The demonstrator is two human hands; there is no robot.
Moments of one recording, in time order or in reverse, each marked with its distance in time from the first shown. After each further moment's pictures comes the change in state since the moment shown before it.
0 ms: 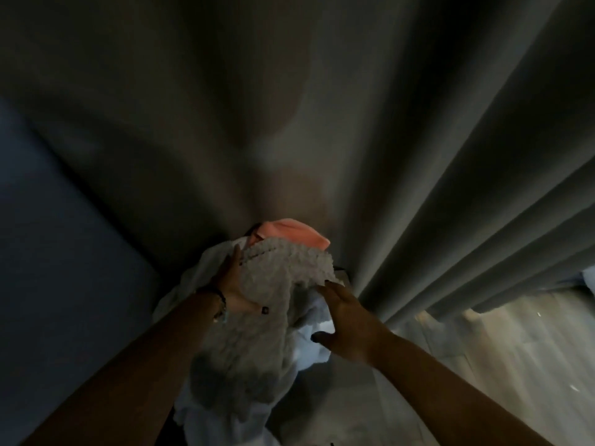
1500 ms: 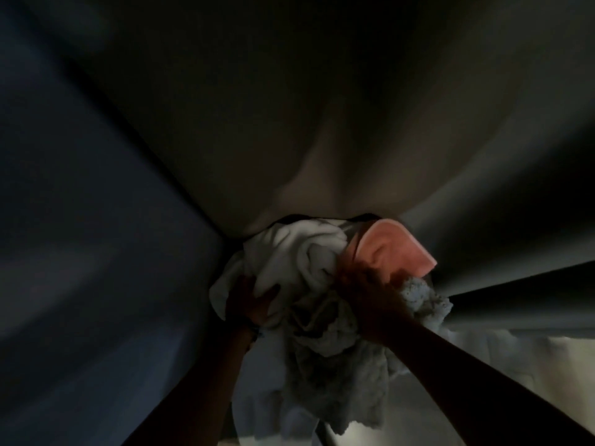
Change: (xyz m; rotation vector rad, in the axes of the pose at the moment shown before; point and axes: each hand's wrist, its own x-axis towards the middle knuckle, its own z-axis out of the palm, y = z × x) left_hand 0.004 -0.105 0.024 -0.333 0.267 -0.496; right_hand 0.165 0.008 0.086 -0.616 0.093 -0.330
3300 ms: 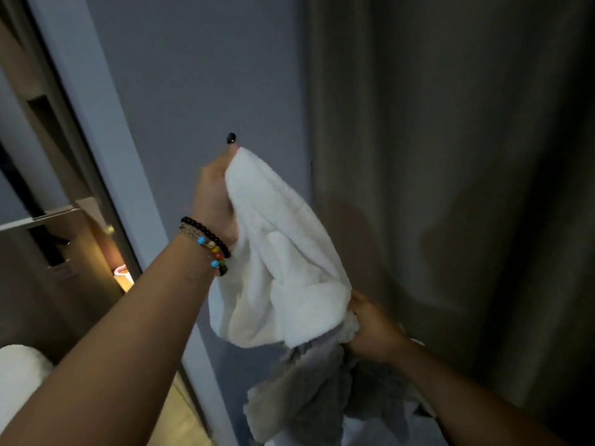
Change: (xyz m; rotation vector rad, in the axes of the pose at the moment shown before) left_hand -0.483 0.205 -0.262 -1.297 0.307 0.874; right_hand -0.173 -0.044 -0.245 0.706 0.265 -0.598
